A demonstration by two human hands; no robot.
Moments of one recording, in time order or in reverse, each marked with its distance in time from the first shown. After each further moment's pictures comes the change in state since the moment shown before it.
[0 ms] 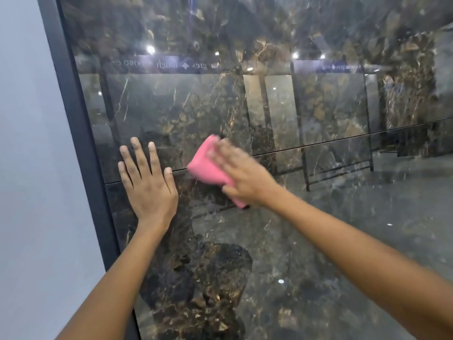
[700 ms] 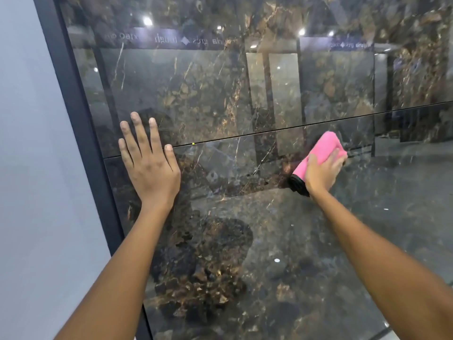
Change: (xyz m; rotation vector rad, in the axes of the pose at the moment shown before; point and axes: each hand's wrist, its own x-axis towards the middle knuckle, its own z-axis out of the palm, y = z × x) left_hand -0.008 0.003 0.001 -0.020 0.035 -0.014; right_hand -0.101 0.052 0.015 0.422 0.298 1.558
